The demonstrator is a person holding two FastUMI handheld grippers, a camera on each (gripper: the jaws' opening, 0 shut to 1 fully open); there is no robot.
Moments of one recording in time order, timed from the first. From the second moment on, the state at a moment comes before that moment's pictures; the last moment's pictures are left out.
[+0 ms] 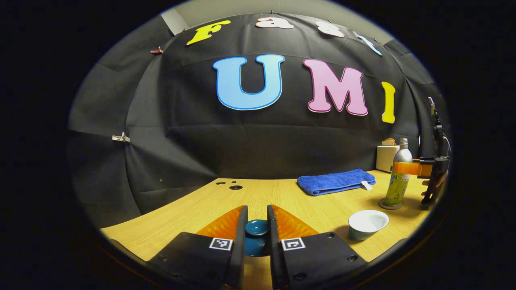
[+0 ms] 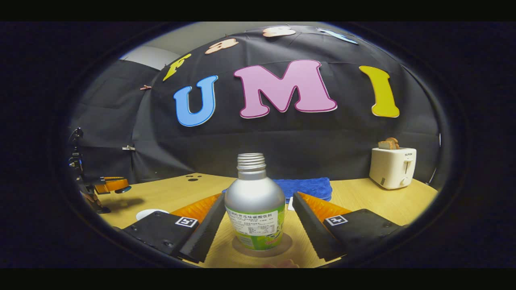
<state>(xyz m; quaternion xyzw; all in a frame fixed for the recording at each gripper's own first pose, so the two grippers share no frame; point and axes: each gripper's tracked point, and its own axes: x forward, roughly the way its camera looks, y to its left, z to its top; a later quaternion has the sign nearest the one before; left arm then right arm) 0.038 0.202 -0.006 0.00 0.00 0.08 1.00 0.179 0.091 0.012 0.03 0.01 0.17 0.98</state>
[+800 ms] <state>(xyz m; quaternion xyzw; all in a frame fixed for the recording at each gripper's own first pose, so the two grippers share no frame) 0.042 0.118 -0.003 0.00 0.00 0.00 1.00 0.073 0.059 0.013 -0.04 -0.03 0.16 0.99</state>
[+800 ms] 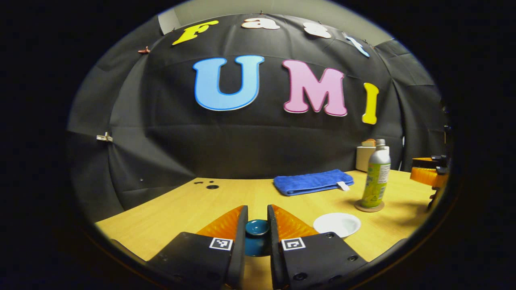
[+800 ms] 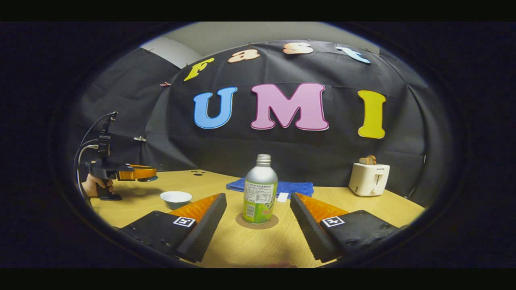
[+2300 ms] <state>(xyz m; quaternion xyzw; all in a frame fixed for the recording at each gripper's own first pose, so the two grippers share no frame) 0.082 0.008 -0.028 0.02 0.09 -0.09 0.99 0.073 0.046 -0.007 0.00 0.00 0.13 0.99</state>
